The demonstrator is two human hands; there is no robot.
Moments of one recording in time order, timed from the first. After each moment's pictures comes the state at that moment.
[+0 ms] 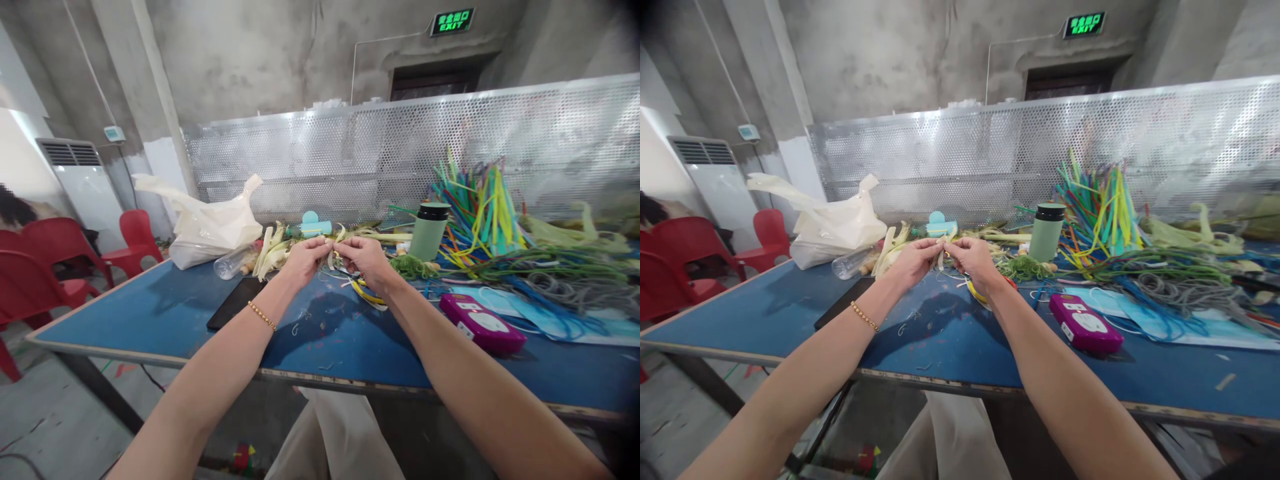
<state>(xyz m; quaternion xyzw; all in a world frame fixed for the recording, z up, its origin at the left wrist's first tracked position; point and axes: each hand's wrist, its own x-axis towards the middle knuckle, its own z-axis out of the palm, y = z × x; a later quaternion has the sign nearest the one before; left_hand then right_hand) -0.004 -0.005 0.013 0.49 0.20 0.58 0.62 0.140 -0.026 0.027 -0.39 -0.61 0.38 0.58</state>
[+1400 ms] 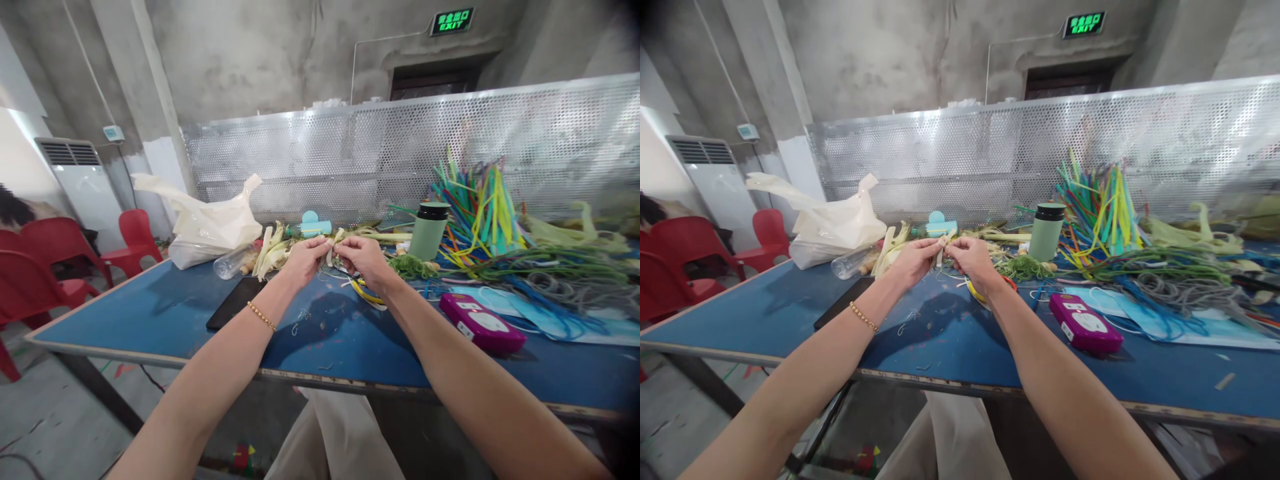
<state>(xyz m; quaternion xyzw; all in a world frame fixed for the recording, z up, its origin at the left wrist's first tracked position) -0.001 -0.008 0.016 0.48 0.20 0.59 0.62 0.140 -0.029 0.029 -0.41 -0.63 0.35 0.56</state>
